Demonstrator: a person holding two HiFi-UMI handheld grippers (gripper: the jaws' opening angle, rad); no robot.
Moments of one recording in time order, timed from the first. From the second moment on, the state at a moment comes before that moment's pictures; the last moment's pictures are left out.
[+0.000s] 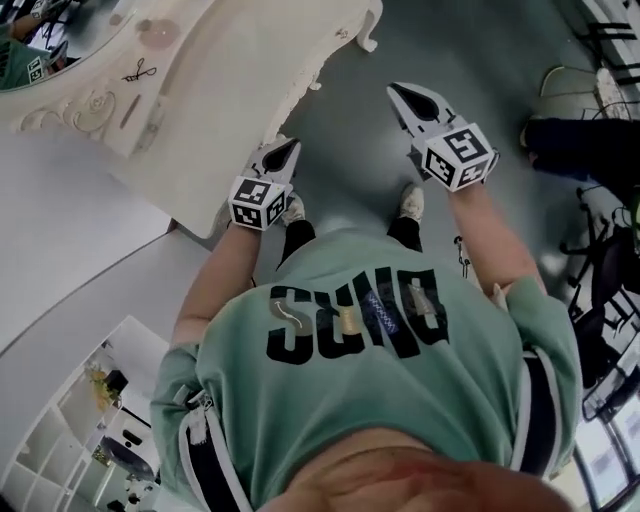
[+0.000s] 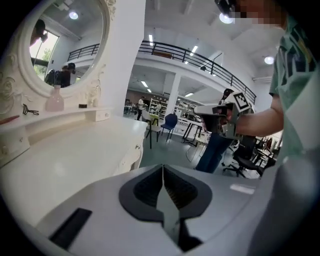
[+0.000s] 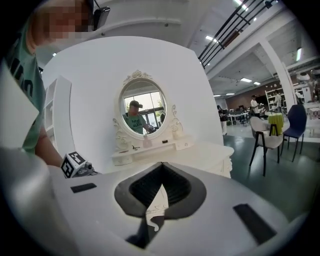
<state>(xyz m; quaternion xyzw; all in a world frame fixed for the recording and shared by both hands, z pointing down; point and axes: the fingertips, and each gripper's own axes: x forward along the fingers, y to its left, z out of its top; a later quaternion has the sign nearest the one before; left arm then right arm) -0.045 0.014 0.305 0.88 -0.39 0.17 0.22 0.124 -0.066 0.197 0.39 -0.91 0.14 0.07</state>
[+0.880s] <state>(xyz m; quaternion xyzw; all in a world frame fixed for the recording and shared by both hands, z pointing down) -0.045 -0.019 0.586 0.80 -0.48 0.22 0.29 0.137 -0.074 0.453 0.39 -0.89 0.18 0.13</state>
